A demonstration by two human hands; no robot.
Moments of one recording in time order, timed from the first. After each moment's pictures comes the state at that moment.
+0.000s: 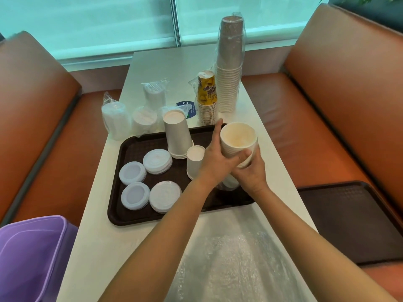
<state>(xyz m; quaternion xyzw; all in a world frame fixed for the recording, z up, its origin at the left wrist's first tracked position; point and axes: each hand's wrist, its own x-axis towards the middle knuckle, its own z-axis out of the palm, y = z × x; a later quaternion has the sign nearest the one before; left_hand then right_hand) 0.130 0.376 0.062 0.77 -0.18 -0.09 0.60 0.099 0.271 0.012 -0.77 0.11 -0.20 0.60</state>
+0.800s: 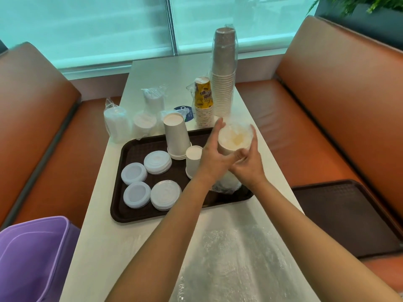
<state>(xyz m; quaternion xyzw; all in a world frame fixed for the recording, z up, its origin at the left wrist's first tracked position) 0.117 0.382 0.069 0.76 -0.20 -0.05 0.62 0.086 0.268 0.031 -0.79 0.07 -0.20 0.57</state>
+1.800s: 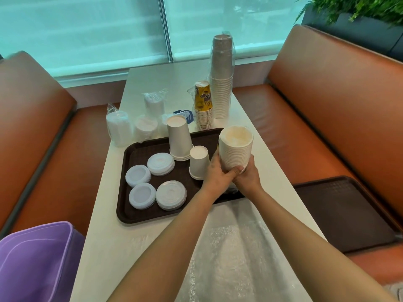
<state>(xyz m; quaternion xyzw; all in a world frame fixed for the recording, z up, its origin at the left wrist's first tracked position) 0.104 0.389 0.024 0.77 -0.16 -0.13 0.60 0.073 0.291 0.002 -0.79 0.20 -0.14 0.56</state>
